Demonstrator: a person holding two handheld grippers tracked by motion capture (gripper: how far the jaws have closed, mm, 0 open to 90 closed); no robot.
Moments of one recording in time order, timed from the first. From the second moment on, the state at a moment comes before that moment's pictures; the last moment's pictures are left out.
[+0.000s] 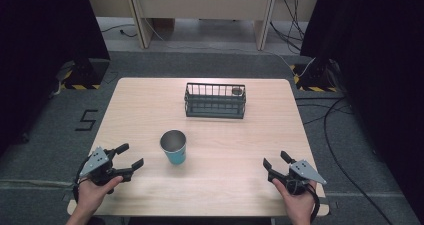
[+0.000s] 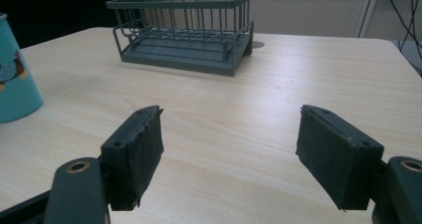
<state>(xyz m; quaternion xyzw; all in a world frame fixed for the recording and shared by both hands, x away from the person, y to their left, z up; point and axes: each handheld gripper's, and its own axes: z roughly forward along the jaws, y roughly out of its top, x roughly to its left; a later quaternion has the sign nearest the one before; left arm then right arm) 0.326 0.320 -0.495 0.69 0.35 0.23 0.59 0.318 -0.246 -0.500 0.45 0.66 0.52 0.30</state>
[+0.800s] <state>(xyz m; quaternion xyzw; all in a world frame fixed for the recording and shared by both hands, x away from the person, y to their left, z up) 0.345 0.285 -0.490 0.70 0.32 0.19 0.61 0.322 -0.249 -0.498 0.46 0.64 0.53 0.30</state>
